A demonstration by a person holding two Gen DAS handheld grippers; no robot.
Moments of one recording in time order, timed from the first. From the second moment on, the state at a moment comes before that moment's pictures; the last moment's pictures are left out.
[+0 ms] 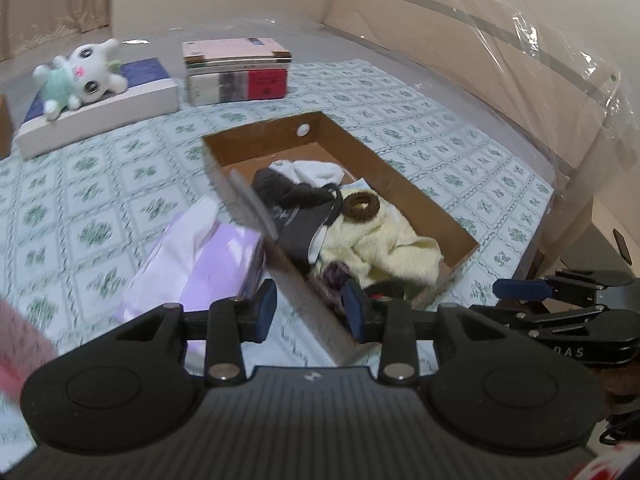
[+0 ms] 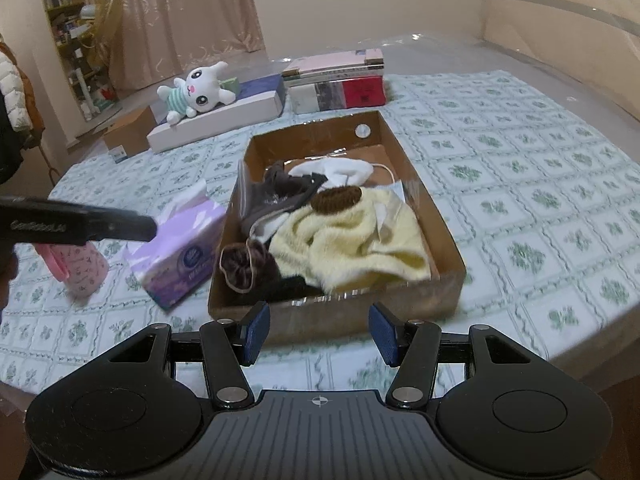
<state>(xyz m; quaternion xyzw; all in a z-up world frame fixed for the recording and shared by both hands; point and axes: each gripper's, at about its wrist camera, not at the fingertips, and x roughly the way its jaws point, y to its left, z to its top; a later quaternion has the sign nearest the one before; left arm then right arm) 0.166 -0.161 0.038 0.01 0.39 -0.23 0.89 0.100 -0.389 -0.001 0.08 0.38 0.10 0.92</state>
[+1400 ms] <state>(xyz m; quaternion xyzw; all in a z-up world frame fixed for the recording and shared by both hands) 0.019 -0.102 0.020 -0.06 0.39 -0.06 0.92 0.037 -0.330 0.014 0.03 0.37 0.11 0.92</state>
